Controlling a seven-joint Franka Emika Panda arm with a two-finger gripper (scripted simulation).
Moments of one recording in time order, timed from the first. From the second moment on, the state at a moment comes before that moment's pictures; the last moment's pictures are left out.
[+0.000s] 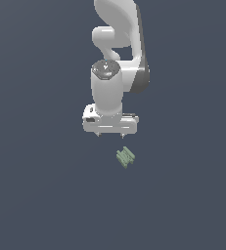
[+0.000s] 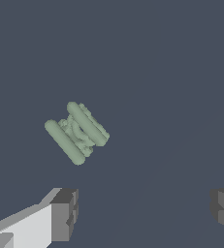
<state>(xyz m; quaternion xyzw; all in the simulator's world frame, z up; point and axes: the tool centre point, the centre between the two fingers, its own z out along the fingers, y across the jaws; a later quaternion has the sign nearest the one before) 0.007 -0.008 0.165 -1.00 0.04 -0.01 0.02</state>
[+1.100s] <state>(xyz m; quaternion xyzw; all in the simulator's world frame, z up) 0.010 0.015 0.156 -1.00 -0.02 0.00 0.01</state>
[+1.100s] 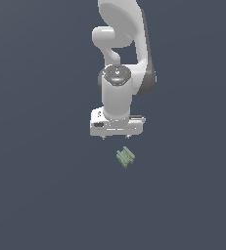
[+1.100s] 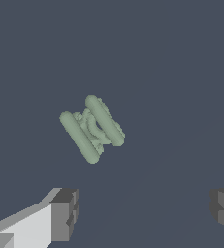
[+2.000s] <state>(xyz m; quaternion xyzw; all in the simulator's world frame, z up) 0.038 0.049 0.116 -0.97 -0.23 0.00 0.00</state>
